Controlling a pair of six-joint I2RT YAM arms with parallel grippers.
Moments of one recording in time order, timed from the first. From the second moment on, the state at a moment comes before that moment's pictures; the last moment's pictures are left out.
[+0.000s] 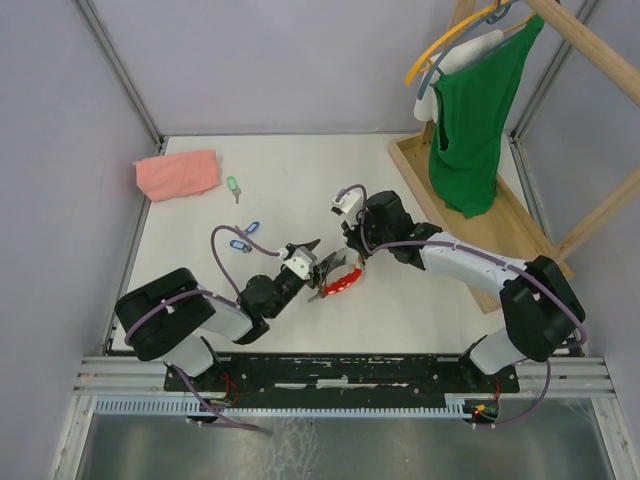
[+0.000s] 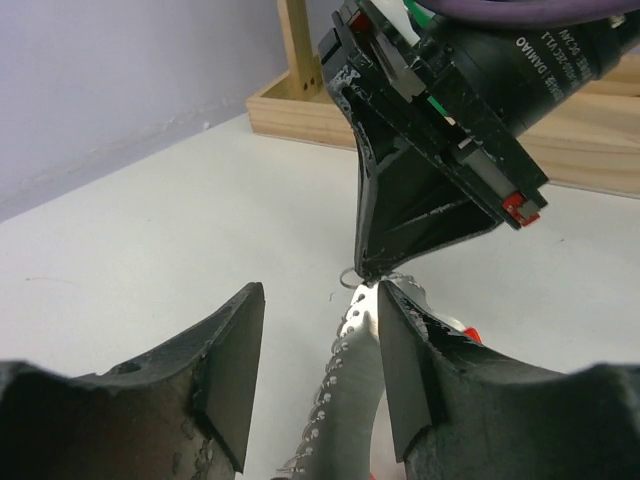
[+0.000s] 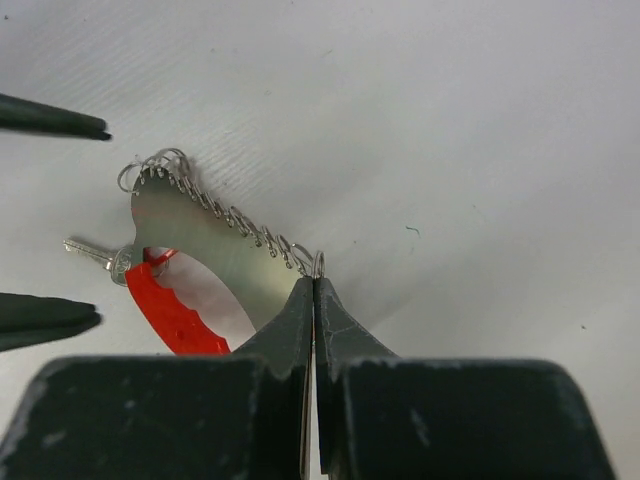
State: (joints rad) left arm -0.94 1.57 0.26 1.46 -0.23 0.17; right arm 0.68 1.52 0.96 -0.12 -0.19 -0.18
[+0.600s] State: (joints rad) left arm -0.57 1.35 0.25 1.27 0.29 0.02; right arm 0.64 1.40 0.95 -0.07 -0.39 -0.36
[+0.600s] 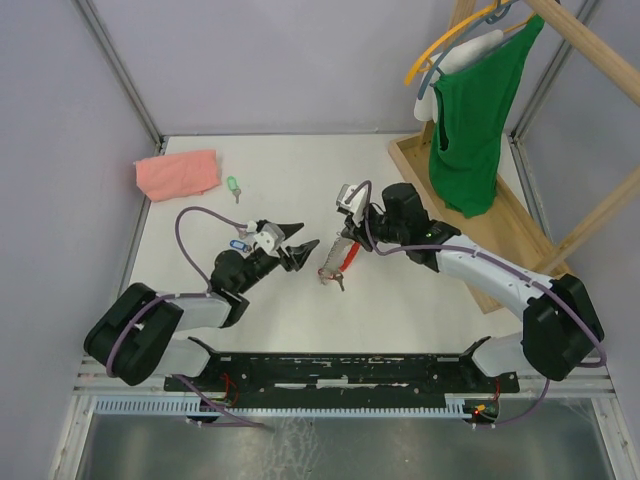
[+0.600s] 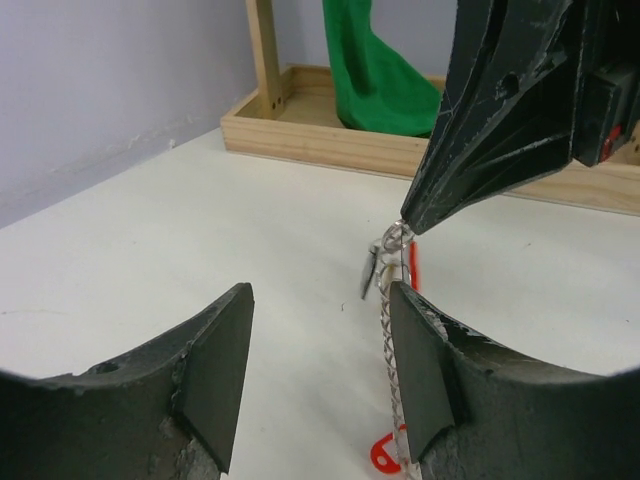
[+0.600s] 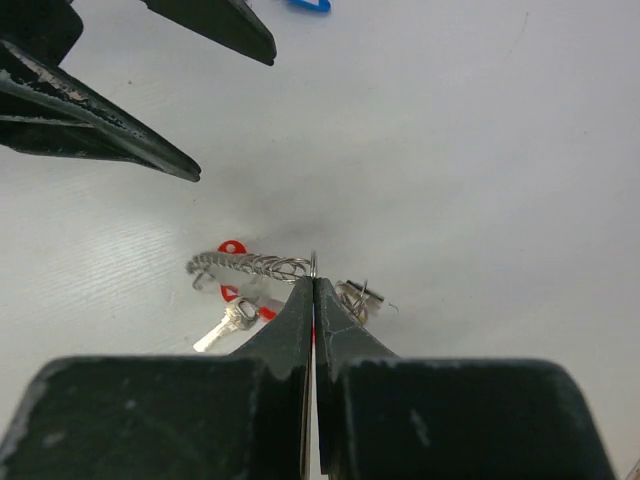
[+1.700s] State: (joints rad) left arm -0.52 1.54 0.42 1.22 0.84 0.20; right arm 0.58 1.38 0.92 -0.06 -0.76 -0.54
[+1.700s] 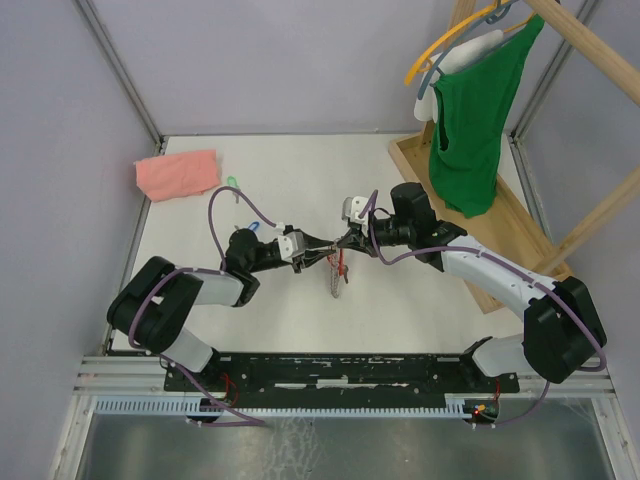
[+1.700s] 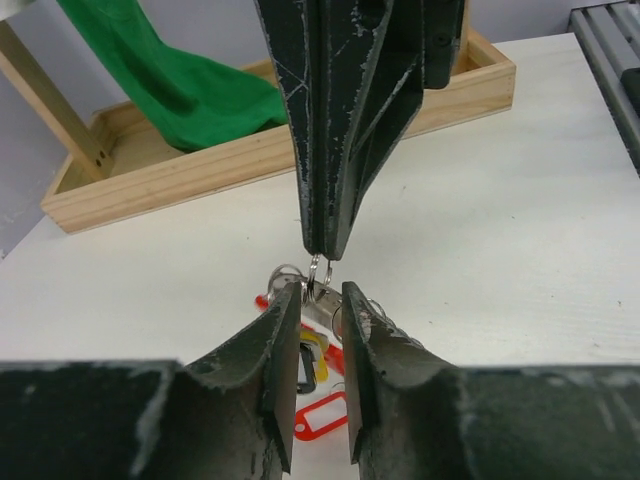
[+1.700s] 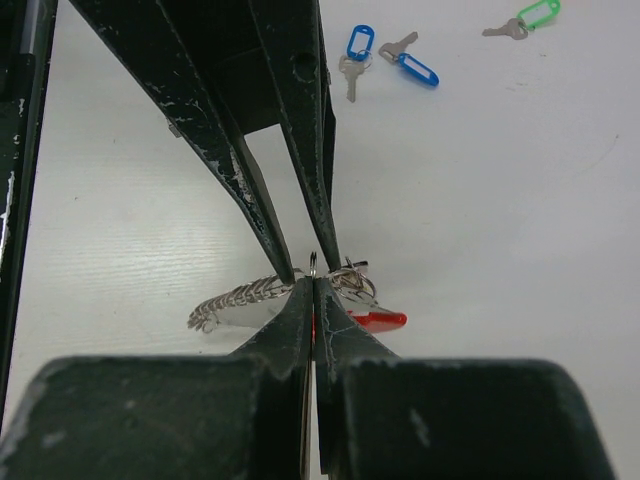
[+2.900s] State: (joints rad) left arm -0.67 1.21 0.57 0.34 0.52 0.64; right arm 0.61 1.24 0.69 0.13 -0.71 -0.67
